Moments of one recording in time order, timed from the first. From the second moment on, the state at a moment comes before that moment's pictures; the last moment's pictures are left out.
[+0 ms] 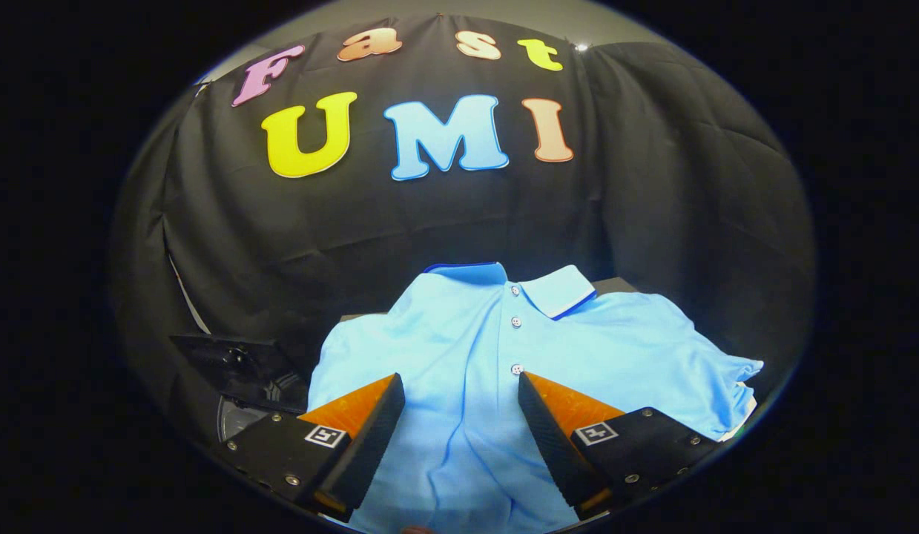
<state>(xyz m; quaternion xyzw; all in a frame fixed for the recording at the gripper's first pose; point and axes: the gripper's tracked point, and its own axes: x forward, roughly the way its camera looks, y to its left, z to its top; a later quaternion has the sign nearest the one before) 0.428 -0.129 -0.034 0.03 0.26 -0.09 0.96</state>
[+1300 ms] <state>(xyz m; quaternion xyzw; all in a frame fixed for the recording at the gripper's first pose) 0.422 -0.155 -0.035 -0.03 0.30 -0.14 0.94</state>
